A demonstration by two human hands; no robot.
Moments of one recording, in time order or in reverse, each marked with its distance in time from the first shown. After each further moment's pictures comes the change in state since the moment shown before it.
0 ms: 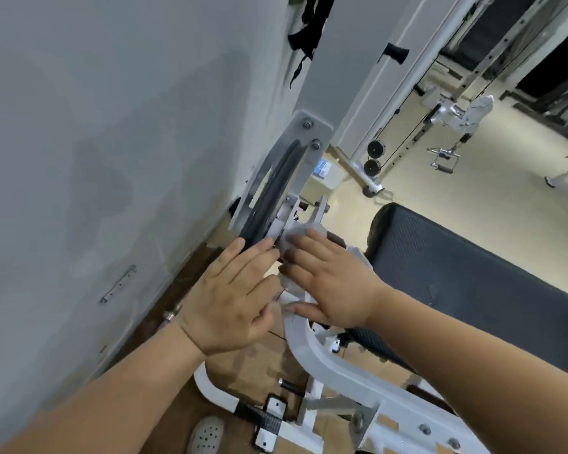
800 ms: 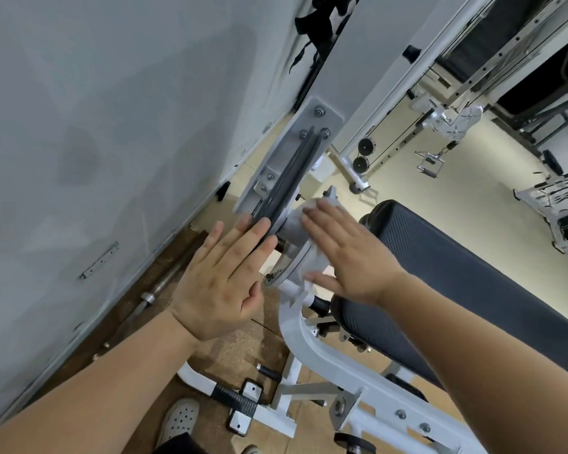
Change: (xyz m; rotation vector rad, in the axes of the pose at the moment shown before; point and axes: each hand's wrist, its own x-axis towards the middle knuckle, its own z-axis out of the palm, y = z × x) left_hand -0.028 -0.012 0.010 -0.083 0.144 -0.173; right_hand -0.008 0.018 -0.009 -0.110 -0.114 0.199
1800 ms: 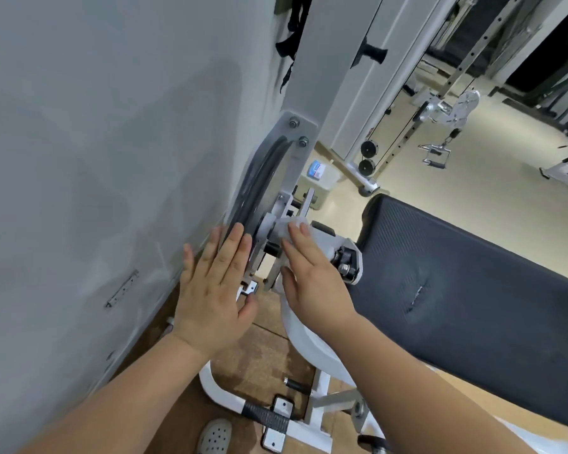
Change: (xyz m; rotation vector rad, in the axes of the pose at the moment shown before) left_hand -0.006 0.027 -0.009 0.145 -0.290 -0.233; right_hand -0.010 -0.089 0.020 0.528 0.329 0.422
